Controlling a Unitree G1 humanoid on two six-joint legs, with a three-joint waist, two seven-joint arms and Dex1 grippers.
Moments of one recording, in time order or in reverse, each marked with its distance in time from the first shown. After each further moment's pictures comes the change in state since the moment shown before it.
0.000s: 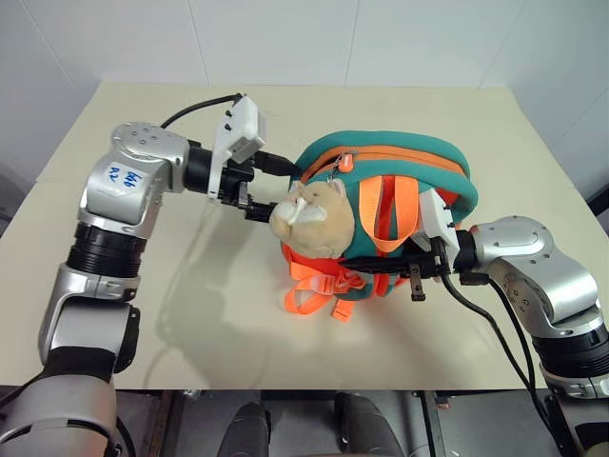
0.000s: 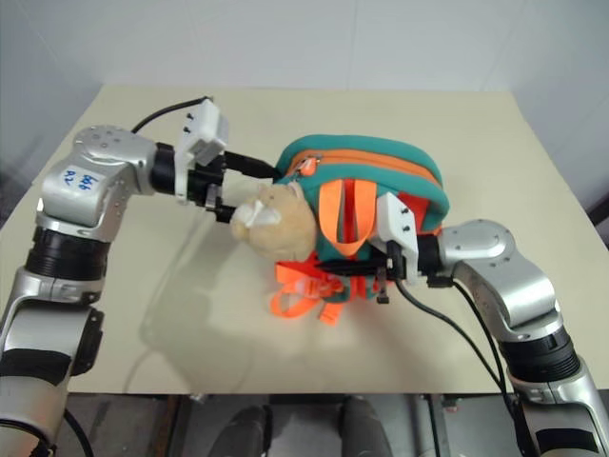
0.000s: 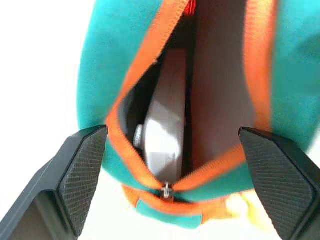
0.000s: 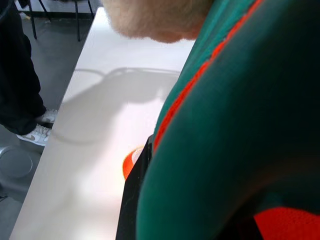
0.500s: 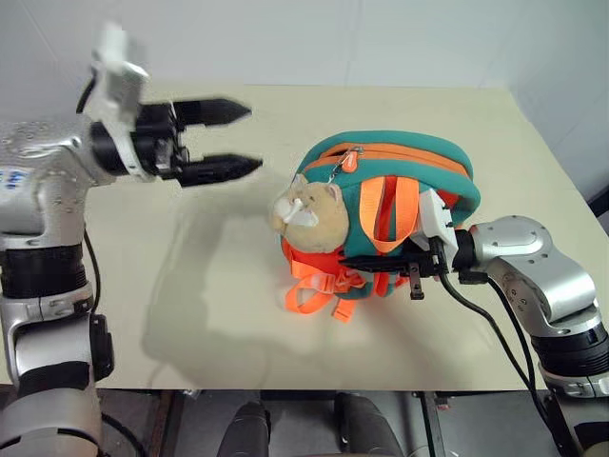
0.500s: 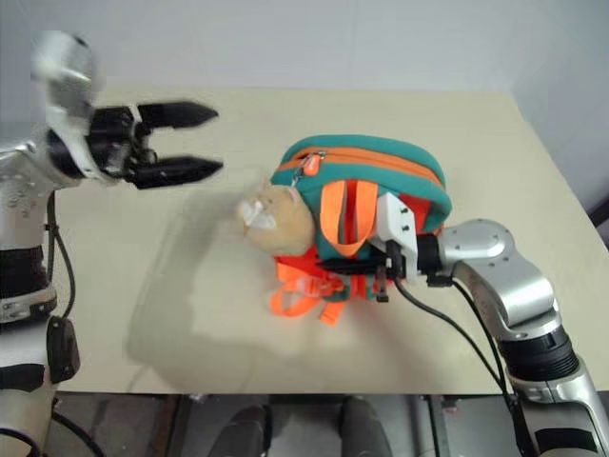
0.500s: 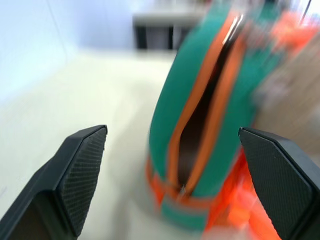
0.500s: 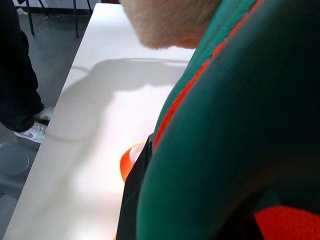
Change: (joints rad) left arm 0.094 0.022 0.404 -0.205 -0.380 0.182 0.103; right arm -0.004 0.006 0.005 0.019 -0.010 -0.012 0.001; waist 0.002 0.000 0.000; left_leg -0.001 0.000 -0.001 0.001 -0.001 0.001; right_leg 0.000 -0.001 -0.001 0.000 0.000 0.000
